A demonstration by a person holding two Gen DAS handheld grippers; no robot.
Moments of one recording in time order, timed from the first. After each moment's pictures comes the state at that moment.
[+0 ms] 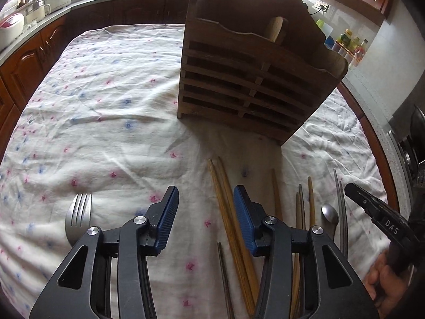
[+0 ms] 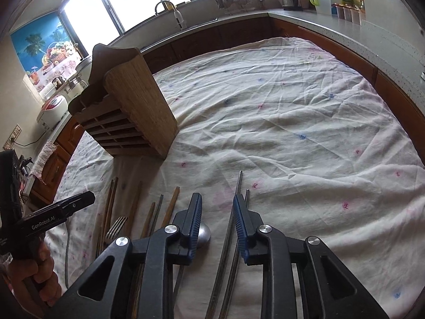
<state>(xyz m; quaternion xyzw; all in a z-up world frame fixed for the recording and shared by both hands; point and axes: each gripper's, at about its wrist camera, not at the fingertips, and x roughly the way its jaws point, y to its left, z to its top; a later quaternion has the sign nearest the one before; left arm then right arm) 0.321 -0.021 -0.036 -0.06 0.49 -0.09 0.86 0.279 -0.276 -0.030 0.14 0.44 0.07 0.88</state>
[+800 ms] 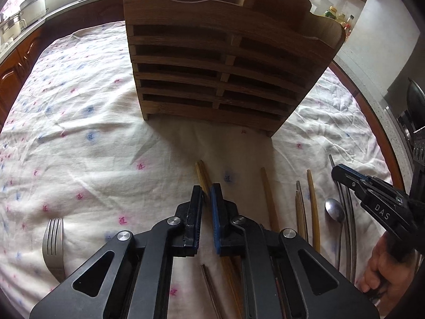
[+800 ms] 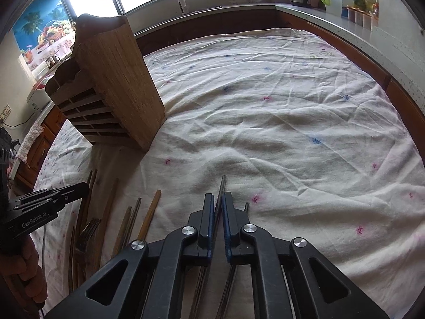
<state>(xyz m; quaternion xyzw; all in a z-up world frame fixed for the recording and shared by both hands) 0.343 -0.053 -0.050 -0.02 0.51 -0.13 0.85 0.308 -0.266 -0.052 0.09 0.47 0.06 0.88</state>
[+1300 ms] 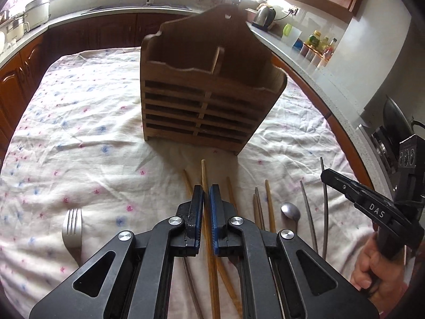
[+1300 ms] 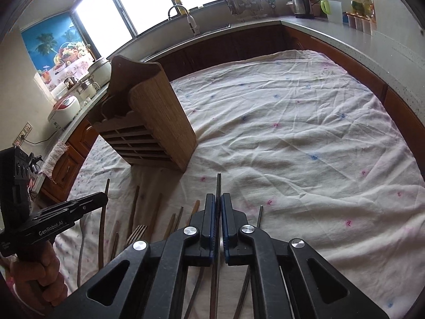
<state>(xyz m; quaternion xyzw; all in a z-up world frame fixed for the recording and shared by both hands) 0.302 -0.035 0.014 -0.06 0.45 -0.17 0.87 0.277 -0.271 0.002 0.14 0.42 0.10 0.89</state>
